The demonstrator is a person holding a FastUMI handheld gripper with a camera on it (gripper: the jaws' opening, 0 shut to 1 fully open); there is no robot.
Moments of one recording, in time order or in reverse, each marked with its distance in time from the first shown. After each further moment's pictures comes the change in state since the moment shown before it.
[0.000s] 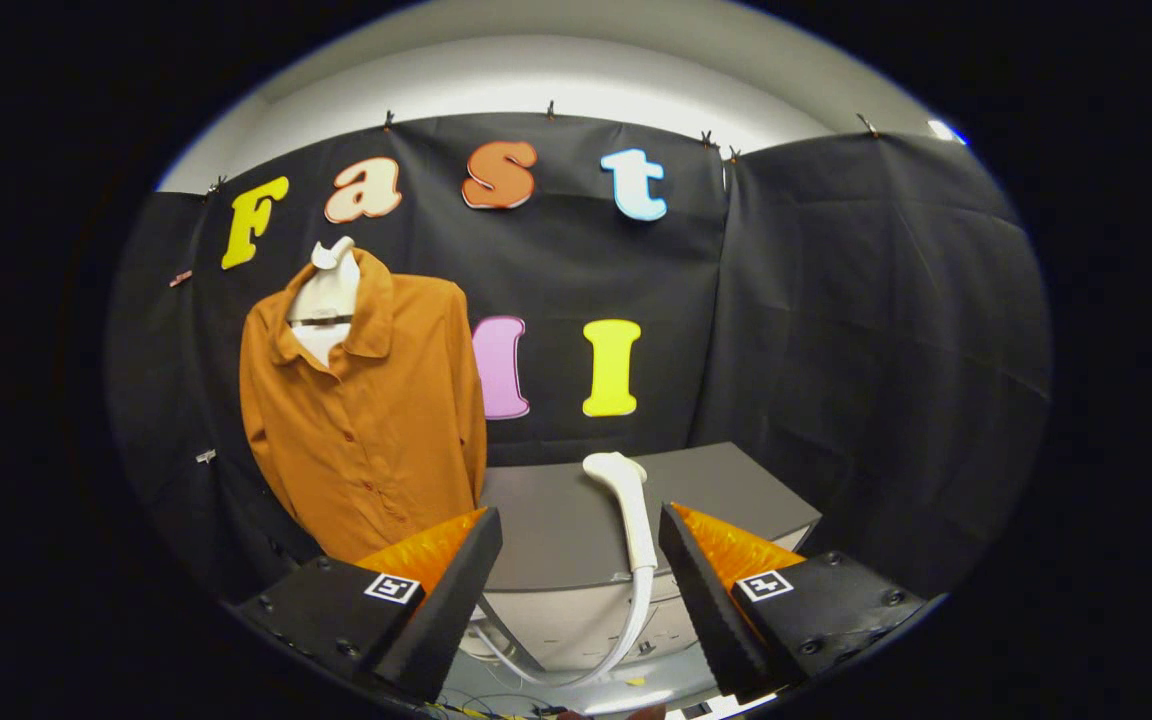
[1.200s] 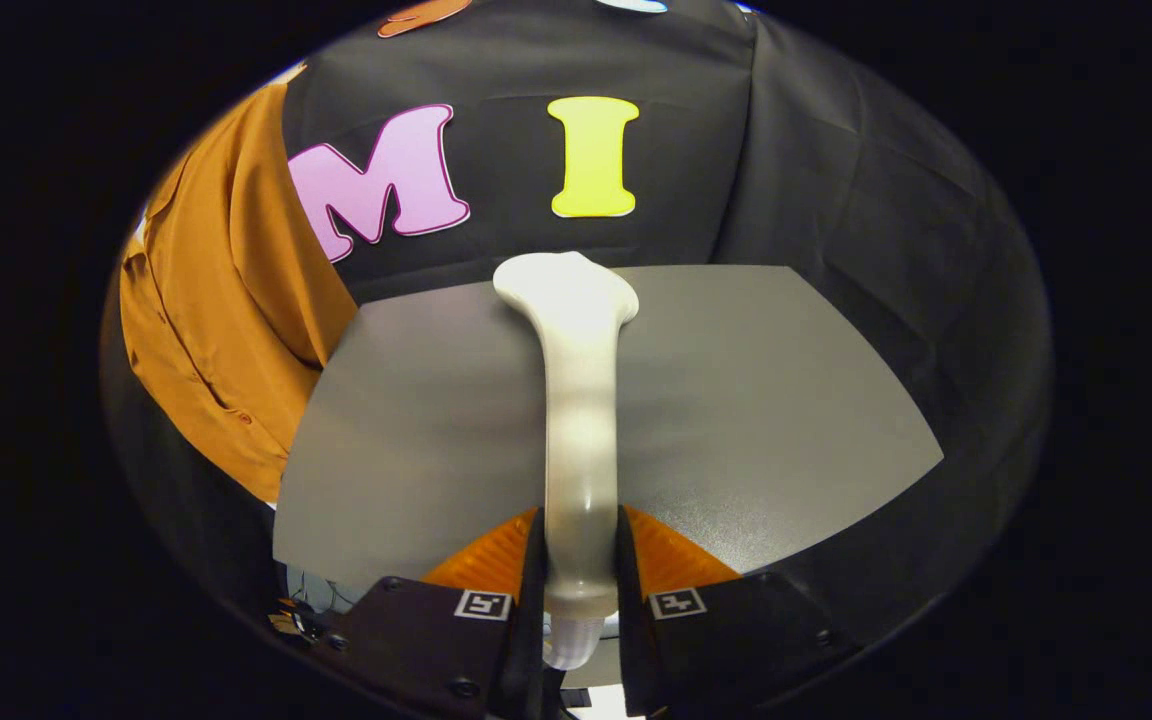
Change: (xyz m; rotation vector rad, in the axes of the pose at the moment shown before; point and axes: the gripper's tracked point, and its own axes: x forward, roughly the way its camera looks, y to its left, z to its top) arm 0.194 -0.067 -0.159 -0.029 0.447 0.034
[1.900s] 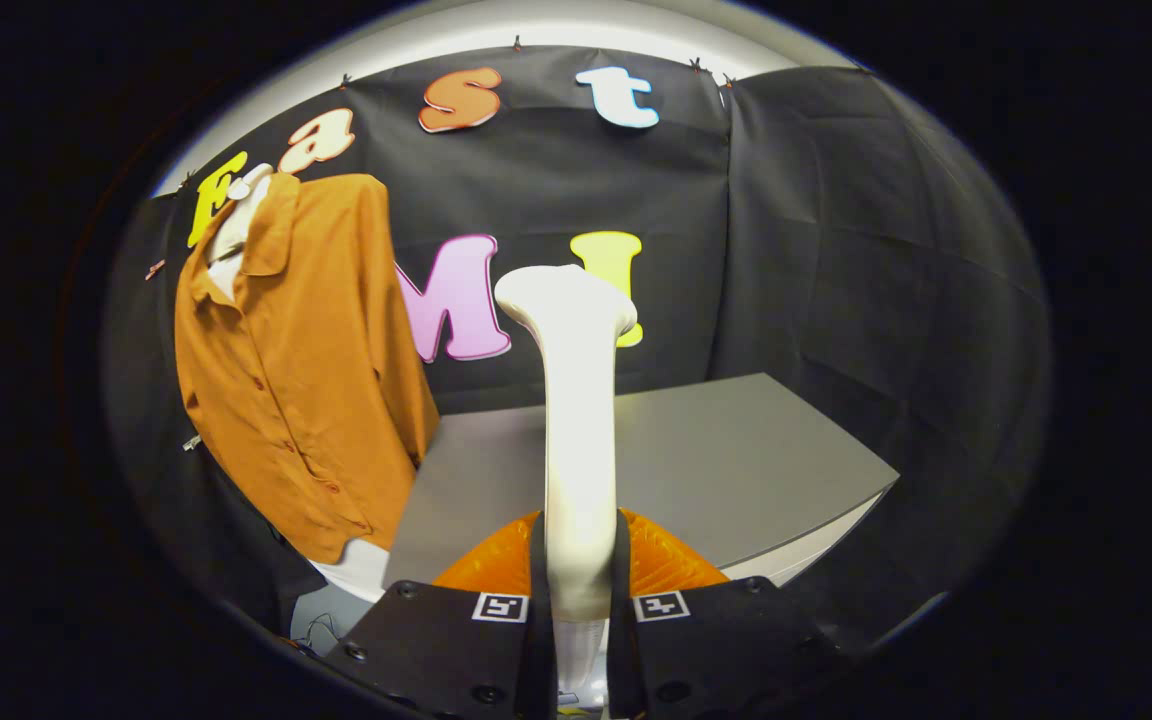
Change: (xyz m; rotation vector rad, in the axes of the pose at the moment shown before) arm -0.125 0.069 0.037 0.058 -0.428 0.010
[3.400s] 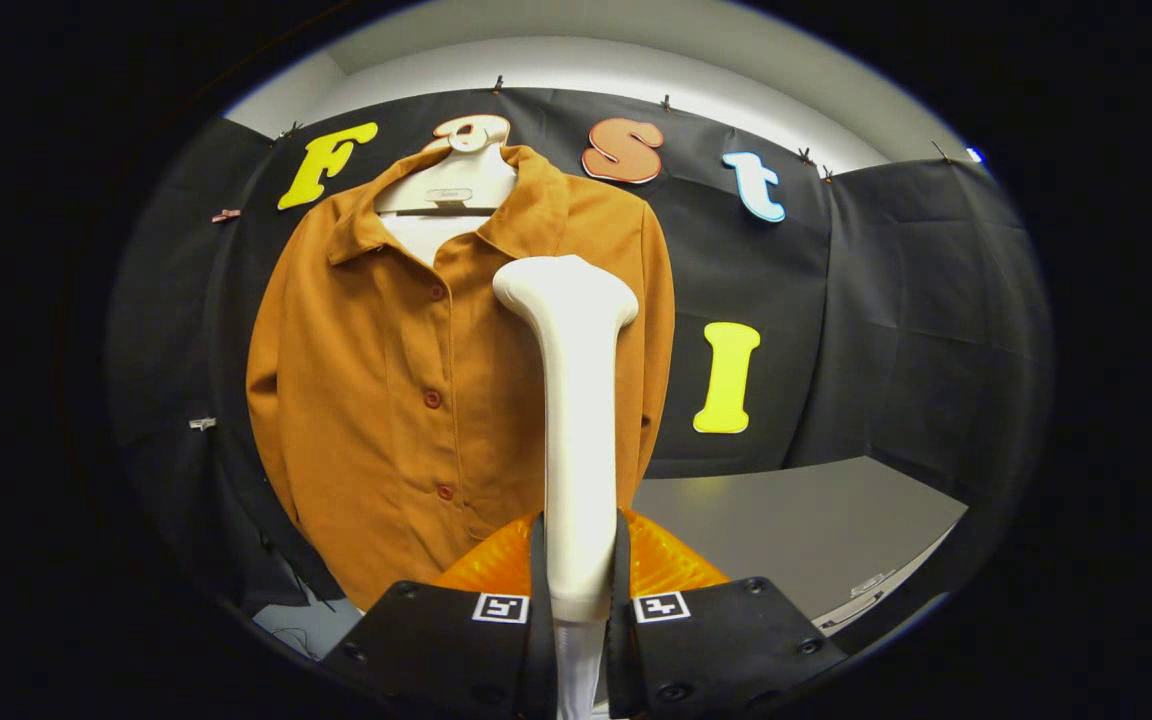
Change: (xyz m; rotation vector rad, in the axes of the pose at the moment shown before) arm 0.037 0.223 -0.018 -0.150 -0.209 0.066
